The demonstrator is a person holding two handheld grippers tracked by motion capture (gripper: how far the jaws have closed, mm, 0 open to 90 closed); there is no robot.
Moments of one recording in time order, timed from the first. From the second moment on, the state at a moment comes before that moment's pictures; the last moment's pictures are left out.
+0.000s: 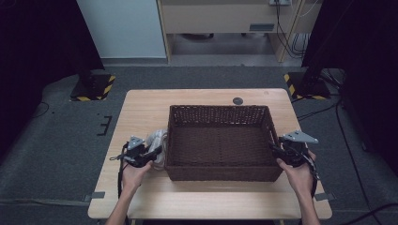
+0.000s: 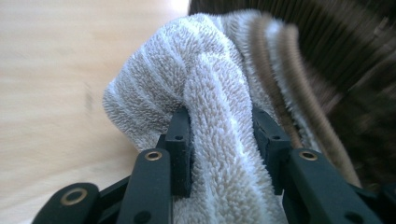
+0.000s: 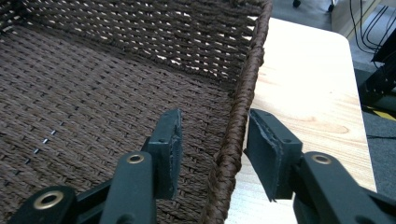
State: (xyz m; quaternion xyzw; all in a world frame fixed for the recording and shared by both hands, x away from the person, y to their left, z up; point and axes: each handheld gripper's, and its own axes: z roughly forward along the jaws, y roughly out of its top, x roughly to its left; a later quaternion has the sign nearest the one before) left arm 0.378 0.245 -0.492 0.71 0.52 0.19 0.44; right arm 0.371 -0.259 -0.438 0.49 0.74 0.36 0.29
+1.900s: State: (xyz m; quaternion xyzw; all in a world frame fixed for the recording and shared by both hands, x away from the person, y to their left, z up) left arm 0.293 0.255 -0.452 0.68 0.48 0.18 0.53; right arm 0.353 -0.255 -0.435 0.49 0.75 0.35 0.27
